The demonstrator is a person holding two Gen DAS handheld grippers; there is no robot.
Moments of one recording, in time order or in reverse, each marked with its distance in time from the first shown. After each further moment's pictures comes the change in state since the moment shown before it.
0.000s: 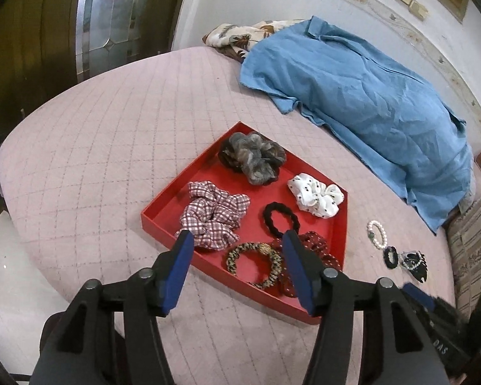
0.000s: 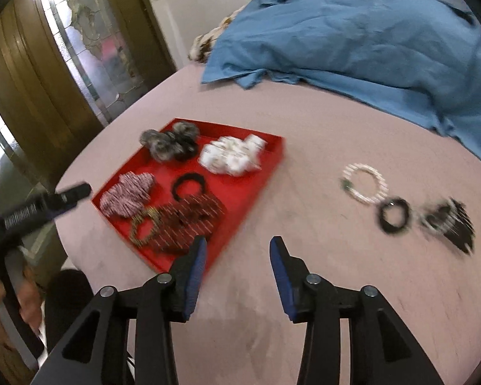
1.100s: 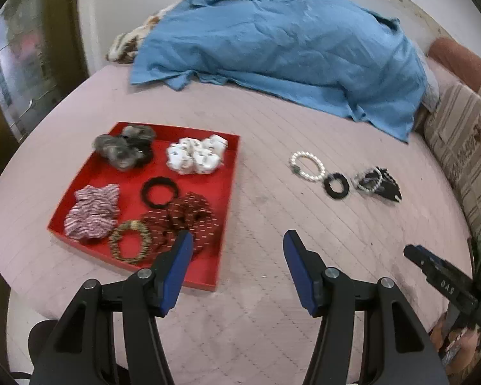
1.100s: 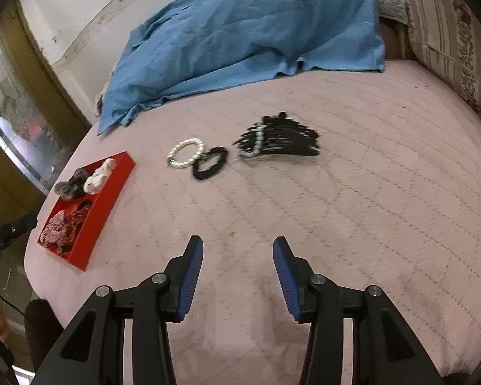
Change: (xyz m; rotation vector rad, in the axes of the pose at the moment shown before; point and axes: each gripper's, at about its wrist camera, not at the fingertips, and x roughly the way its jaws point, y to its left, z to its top) left arm 0.004 -0.161 -0.057 0.402 0.105 -0.054; right arm -0.071 -0.171 -0.097 0.380 -0.113 -0.164
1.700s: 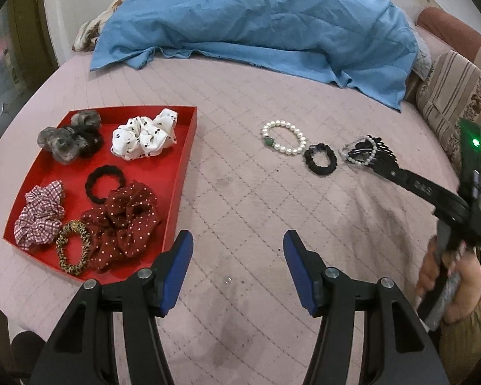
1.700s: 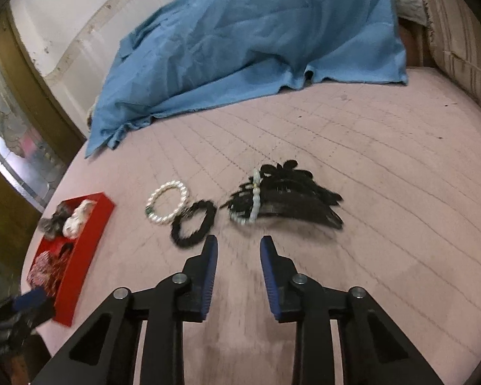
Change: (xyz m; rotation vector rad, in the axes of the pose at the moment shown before) left arm 0.058 -0.031 -0.001 0.059 0.101 -0.052; right arm 0.074 -0.012 0.072 0.012 -0.019 0.025
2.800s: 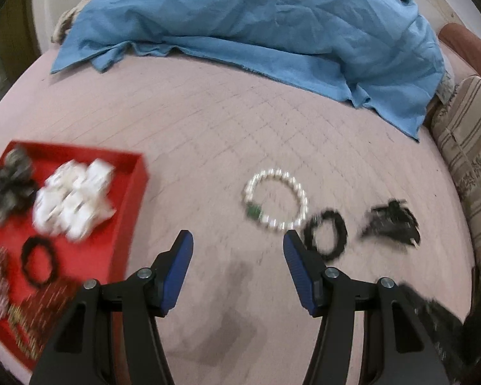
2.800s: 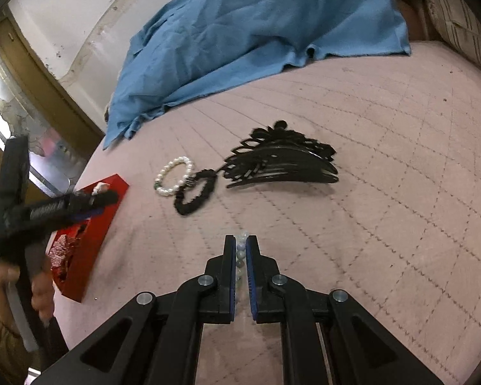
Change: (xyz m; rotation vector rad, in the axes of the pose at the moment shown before) left arm 0.101 -0.022 0.096 -0.056 0.032 -0.043; right arm -0.005 -0.029 -0.031 0.028 0.036 0.130
